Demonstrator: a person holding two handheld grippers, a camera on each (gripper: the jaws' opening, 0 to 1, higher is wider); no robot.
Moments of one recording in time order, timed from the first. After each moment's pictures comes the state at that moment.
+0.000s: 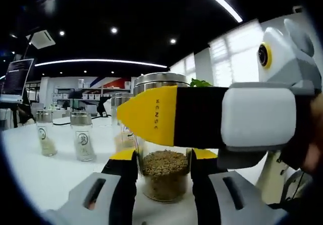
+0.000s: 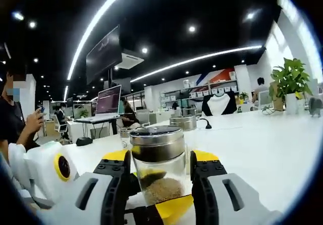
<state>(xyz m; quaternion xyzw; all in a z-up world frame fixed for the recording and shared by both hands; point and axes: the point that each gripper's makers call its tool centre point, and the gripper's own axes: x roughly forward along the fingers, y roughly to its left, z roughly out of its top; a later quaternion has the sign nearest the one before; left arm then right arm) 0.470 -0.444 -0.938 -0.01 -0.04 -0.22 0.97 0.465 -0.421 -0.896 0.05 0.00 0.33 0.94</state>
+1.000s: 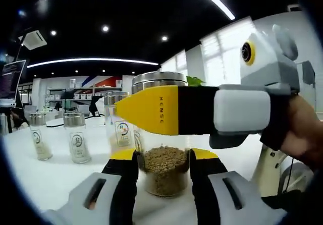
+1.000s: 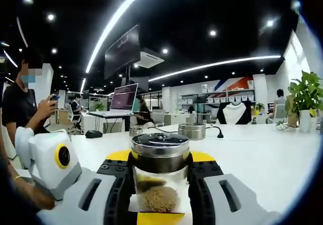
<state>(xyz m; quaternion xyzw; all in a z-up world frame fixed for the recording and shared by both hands) 0.466 -0.451 -0.940 0.01 -0.02 -0.27 0.96 0.465 -0.421 -0.888 0.00 -0.03 0.41 0.91</state>
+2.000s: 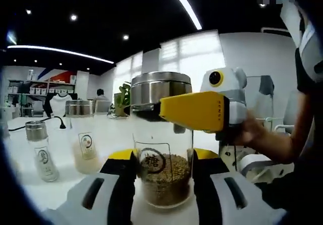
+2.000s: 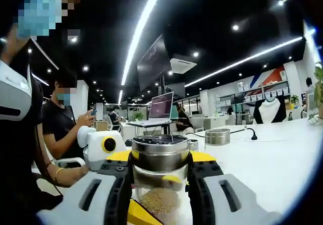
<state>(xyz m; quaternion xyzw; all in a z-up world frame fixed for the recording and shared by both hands) 0.437 -0.478 -0.918 0.00 -0.02 -0.49 0.87 0.430 -0.429 -0.870 0.05 -0.04 0.57 0.82</state>
